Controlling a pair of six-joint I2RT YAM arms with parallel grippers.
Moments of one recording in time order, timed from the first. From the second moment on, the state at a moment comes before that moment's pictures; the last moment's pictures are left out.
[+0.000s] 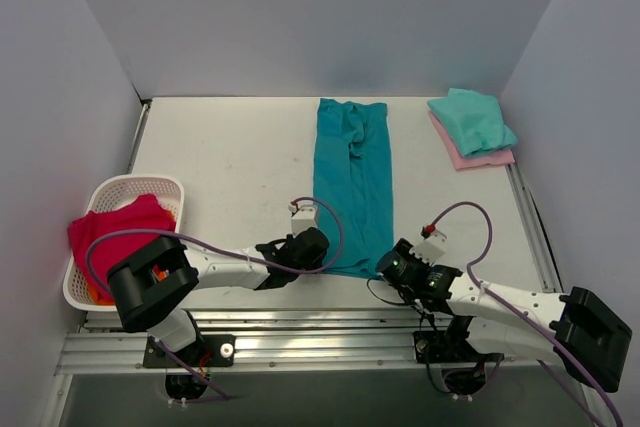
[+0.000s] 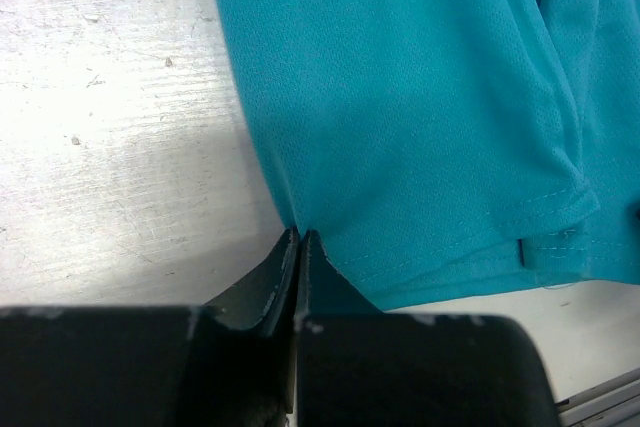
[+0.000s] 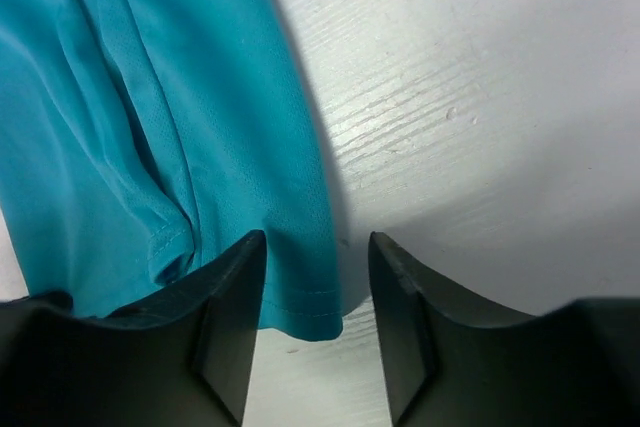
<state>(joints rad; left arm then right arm) -1.06 1.59 0.70 0.05 -0.40 -0.87 0.96 0.99 0.30 -0.36 0.66 1.39</state>
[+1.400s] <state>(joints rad) -0.95 1.35 0.85 -0.27 -0.42 -0.87 0.95 1.17 0.68 -0.43 0.80 1.18</state>
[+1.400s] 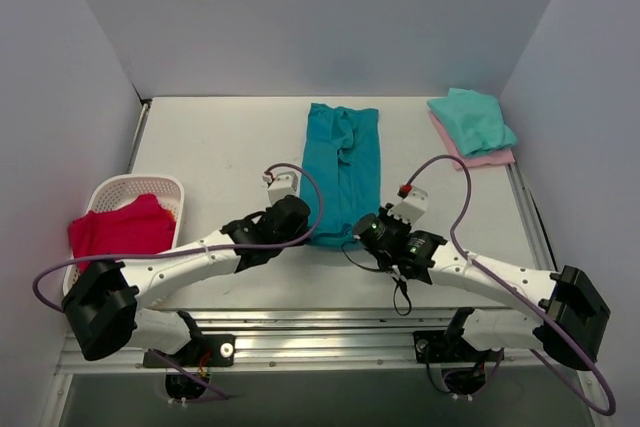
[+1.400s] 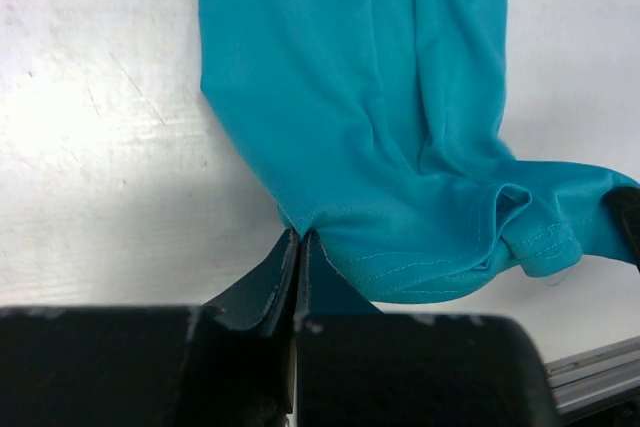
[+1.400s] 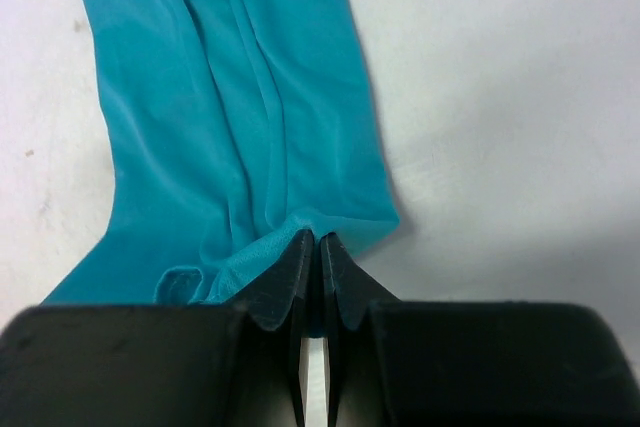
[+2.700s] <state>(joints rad) -0.48 1.99 1.59 -0.22 -0.05 -0.71 0.54 1.92 1.32 -0.28 0.79 0.98</state>
